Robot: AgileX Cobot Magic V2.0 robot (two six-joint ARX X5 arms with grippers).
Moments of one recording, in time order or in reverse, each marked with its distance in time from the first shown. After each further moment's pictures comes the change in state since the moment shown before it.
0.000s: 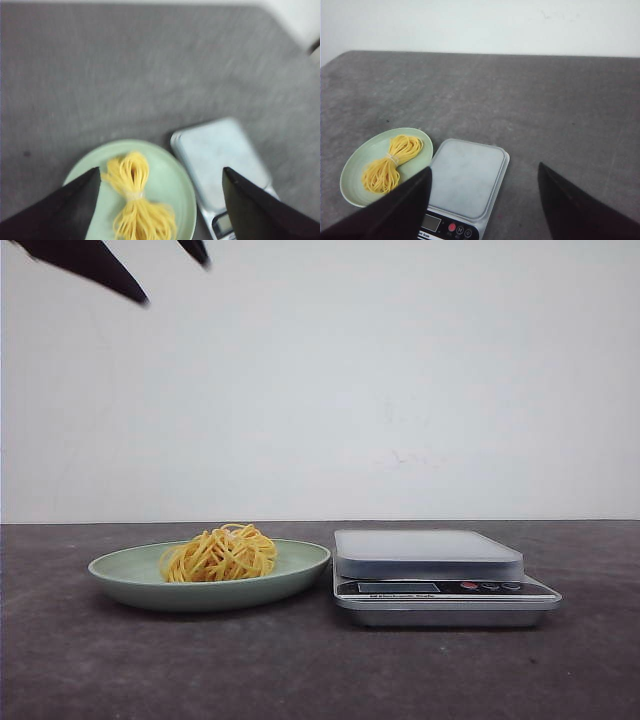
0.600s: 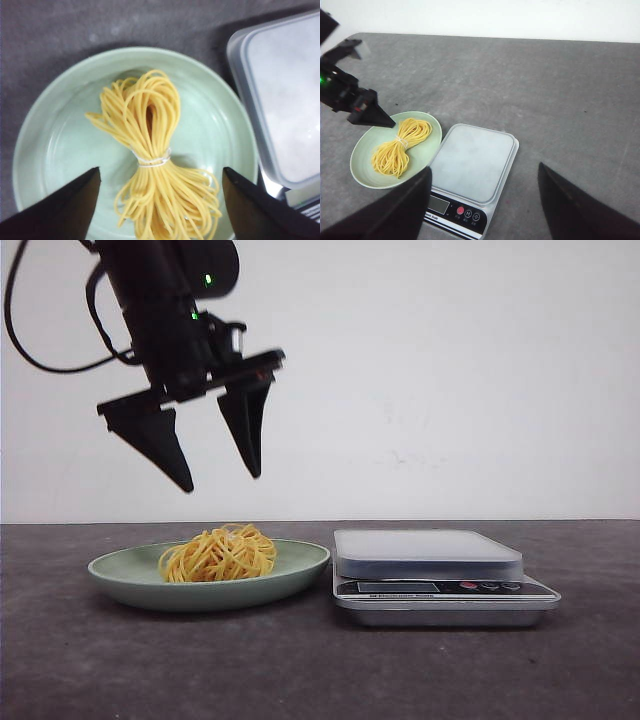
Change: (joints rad) left arm -0.053 0.459 0.128 -0.143 -0.048 -0.006; right arm 0.043 -0.003 0.000 -0.053 -0.001 -0.019
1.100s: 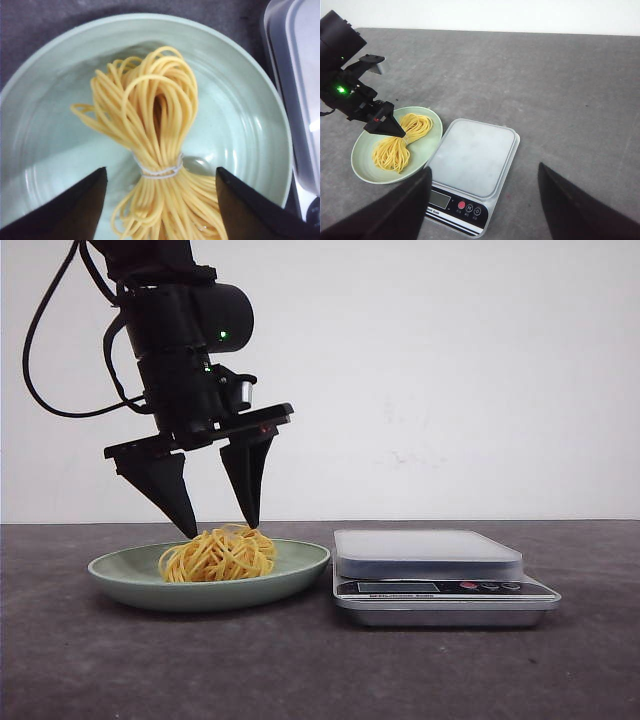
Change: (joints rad) left arm -0.006 0.096 0.000 0.004 -0.001 -0.002; right arm 0.002 0.000 0.000 -0.016 0.000 0.000
